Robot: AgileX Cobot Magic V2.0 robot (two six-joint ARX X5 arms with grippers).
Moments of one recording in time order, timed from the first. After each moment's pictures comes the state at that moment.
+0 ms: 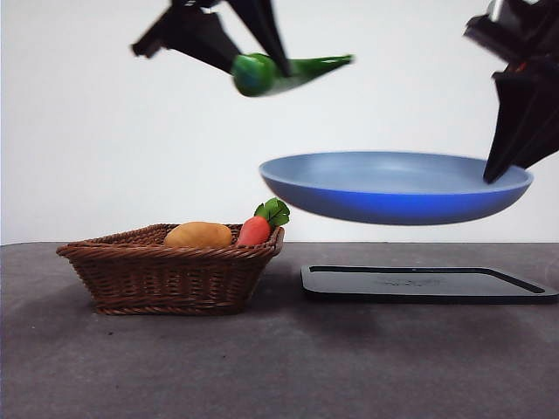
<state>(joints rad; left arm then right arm) -0.71 1.52 1.40 -0.71 0.21 -0.30 0.18 1.34 1.03 -0.81 -0.41 0.10</state>
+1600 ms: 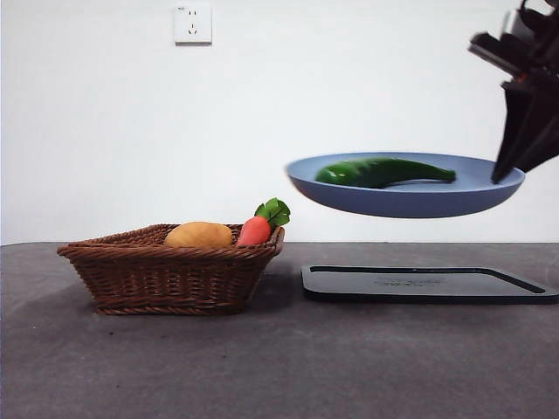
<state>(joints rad) -0.83 1.28 1.40 -0.77 0.17 -0.17 0.08 1.39 1.05 -0.73 -0.41 0.18</state>
